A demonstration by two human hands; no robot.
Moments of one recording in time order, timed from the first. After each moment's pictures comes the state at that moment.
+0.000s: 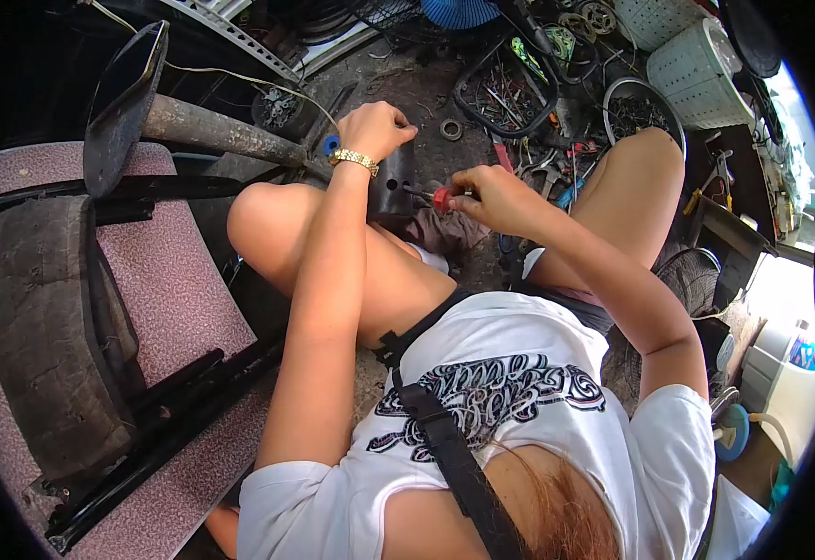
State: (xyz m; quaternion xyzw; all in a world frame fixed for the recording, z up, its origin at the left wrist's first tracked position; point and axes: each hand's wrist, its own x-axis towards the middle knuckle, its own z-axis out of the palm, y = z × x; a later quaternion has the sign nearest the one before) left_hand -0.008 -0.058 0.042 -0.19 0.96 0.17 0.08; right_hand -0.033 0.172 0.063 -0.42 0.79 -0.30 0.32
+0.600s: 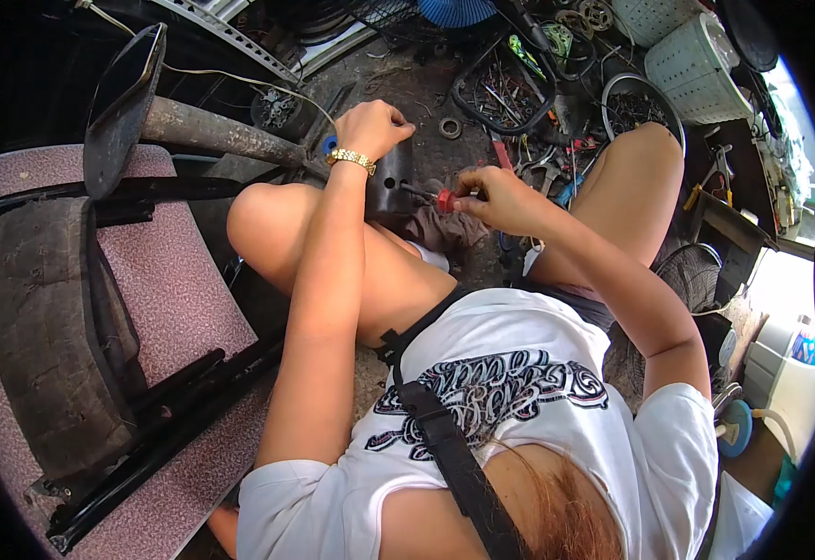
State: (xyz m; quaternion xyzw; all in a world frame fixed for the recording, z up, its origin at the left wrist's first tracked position) left_hand -0.008 -0.059 0.041 -0.19 0.96 0.17 0.08; right_hand -0.030 0.181 0.056 -0.41 0.77 -0.35 0.34
